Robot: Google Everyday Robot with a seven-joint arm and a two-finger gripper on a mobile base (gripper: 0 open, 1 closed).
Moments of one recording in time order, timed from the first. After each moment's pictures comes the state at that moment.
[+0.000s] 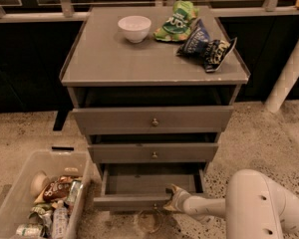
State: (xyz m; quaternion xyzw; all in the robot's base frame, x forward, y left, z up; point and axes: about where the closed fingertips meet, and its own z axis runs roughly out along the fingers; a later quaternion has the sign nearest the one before) arm 0.599 -0.142 0.136 -0.51 0.79 -0.03 0.35
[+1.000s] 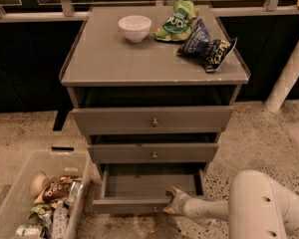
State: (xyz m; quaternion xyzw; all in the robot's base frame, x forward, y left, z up) arm 0.587 -0.143 0.141 -0.51 0.79 -0.03 0.35
